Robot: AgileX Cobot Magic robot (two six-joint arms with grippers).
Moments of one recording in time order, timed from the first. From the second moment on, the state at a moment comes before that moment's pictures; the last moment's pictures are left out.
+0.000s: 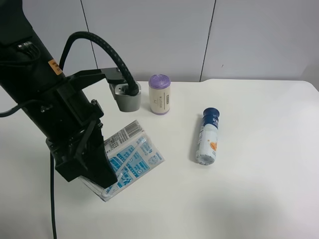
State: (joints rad) left arm -0.69 1.45 -1.02 -0.51 1.08 0.66; right arm -0.04 0.00 -0.51 -0.02 1.06 0.00
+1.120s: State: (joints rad) left arm -0.69 1.45 -1.02 -0.51 1.07 0.84; right arm 0.07 0.44 -0.61 0.44 0.93 -0.39
